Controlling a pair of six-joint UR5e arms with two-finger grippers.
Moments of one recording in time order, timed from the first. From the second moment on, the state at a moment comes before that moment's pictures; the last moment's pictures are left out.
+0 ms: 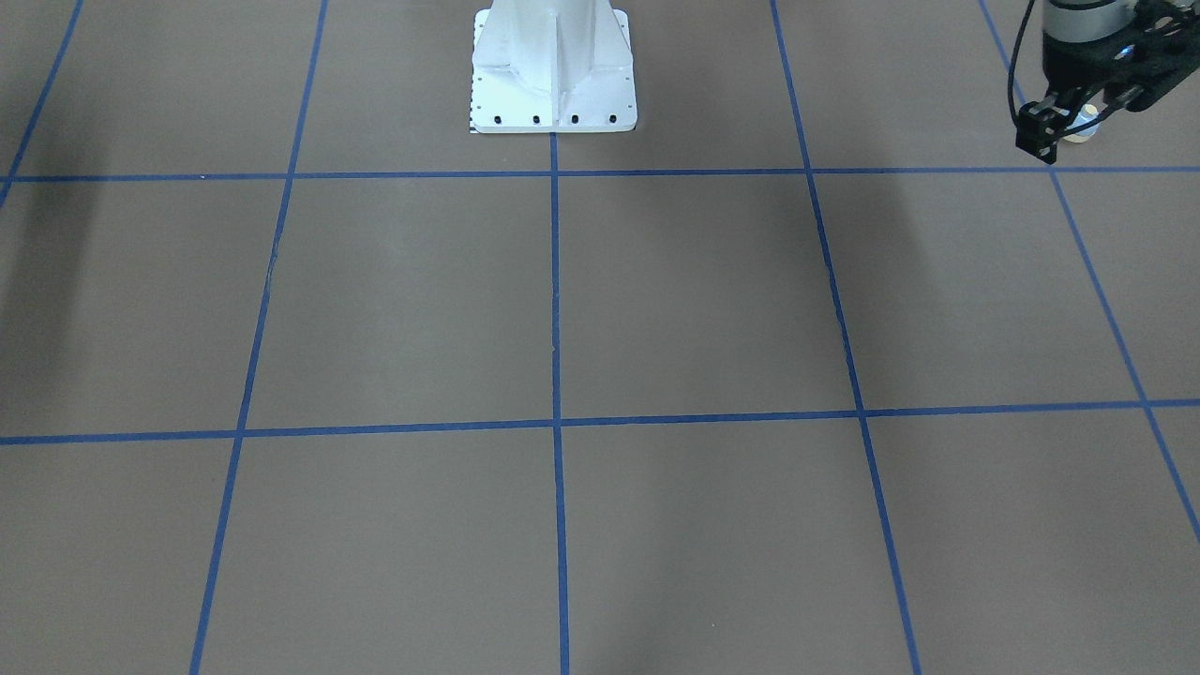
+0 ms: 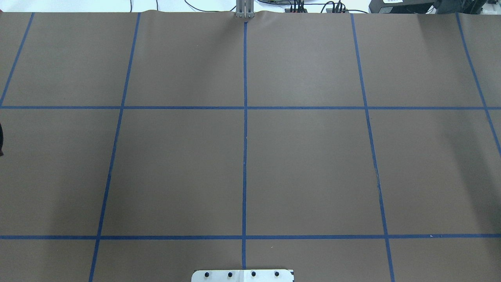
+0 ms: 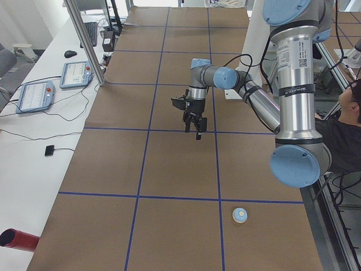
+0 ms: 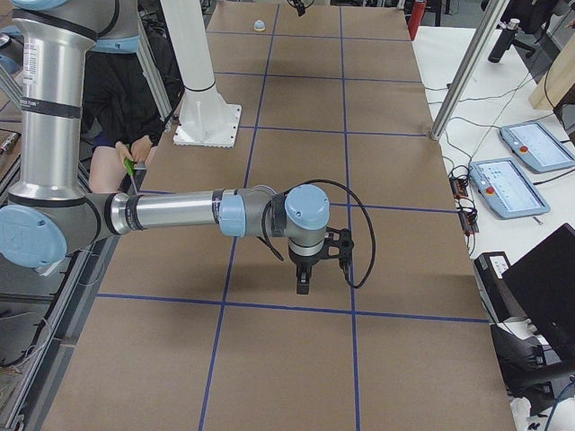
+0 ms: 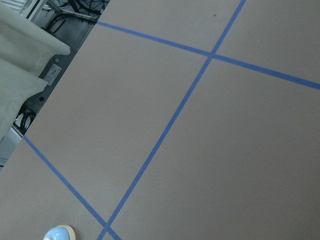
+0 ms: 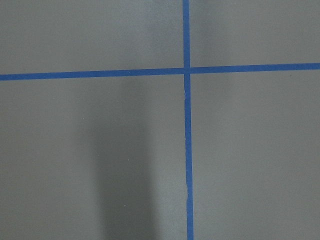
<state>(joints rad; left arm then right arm) -0.69 -1.41 -2.41 -1.07 -1.62 -1.51 1.58 -1.71 1.83 -1.65 2.39 0.06</state>
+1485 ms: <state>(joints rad) -0.04 -0.99 -2.09 -1.39 -1.45 -3.00 1.58 -1.70 1.88 -1.65 2.39 0.06</state>
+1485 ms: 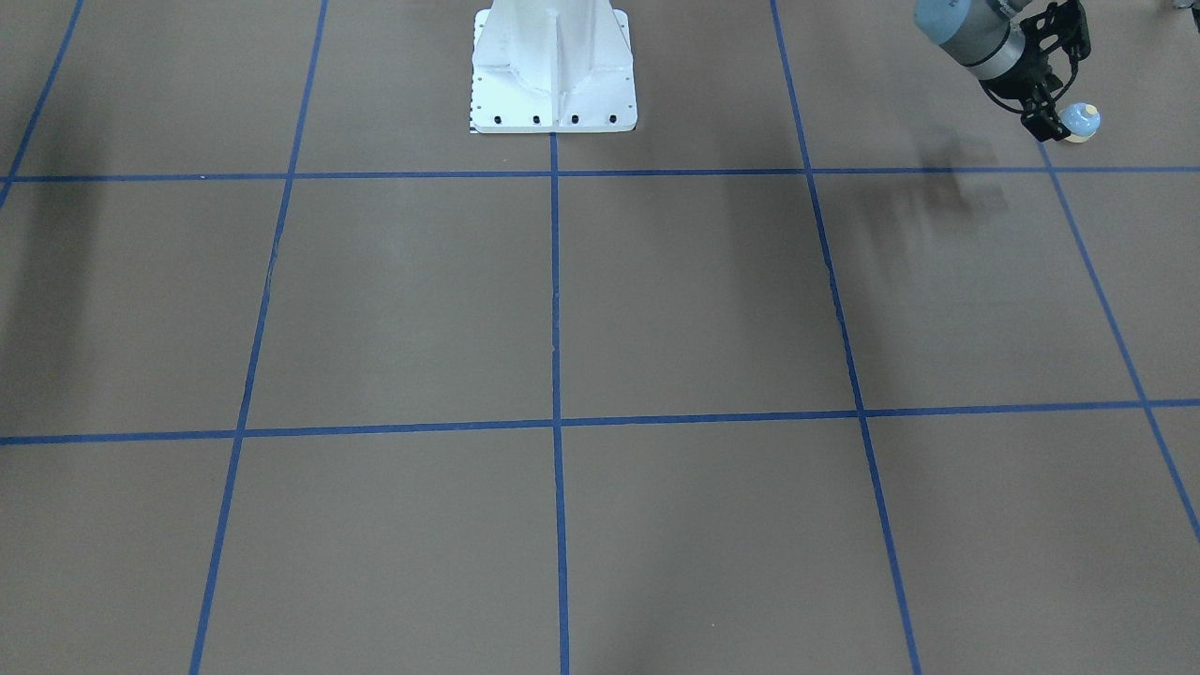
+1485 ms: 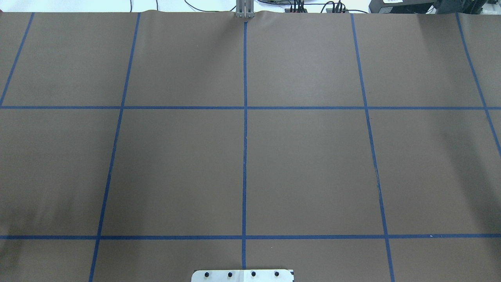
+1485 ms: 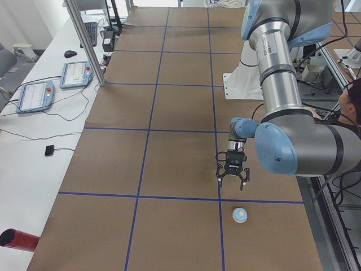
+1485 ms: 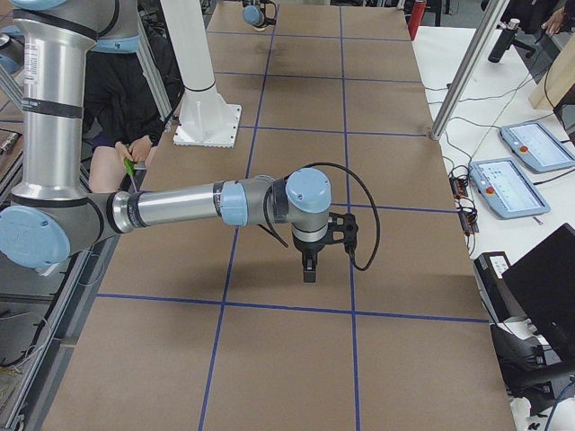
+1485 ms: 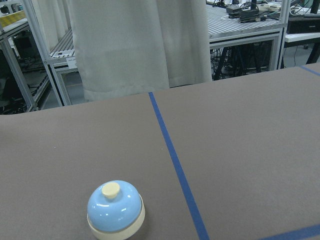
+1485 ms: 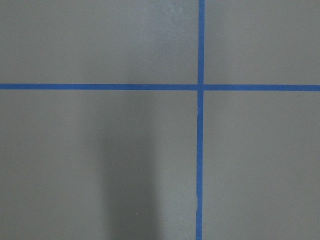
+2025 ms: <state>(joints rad) -0.03 -0.98 -2.04 -1.42 -1.51 -3.08 1.58 -1.70 1.91 -1.65 2.39 0.06</state>
